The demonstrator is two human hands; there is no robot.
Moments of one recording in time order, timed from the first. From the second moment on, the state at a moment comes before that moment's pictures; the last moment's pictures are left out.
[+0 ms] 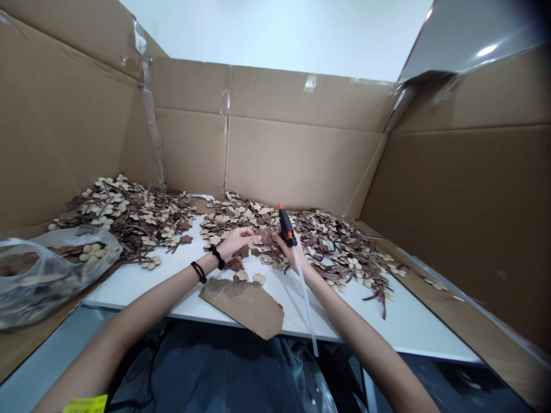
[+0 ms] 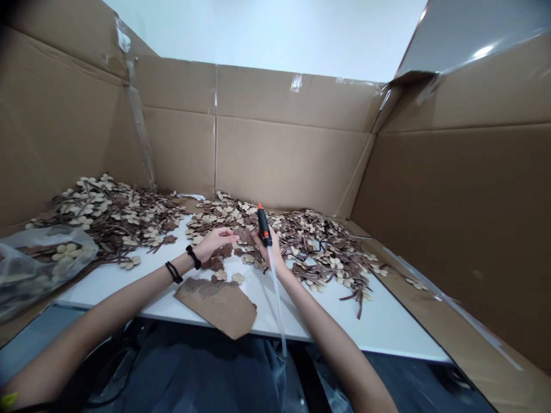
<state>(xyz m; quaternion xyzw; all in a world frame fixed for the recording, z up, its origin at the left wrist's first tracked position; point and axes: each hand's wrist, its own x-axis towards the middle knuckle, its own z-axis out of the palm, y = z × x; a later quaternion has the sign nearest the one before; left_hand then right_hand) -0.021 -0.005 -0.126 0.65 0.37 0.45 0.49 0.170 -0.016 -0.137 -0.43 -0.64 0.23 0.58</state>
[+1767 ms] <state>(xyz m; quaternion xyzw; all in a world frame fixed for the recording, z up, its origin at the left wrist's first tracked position) -0.008 -0.014 -0.135 0.65 0.36 0.42 0.52 0.155 -0.039 -0.123 -0.39 -0.68 0.30 0.55</state>
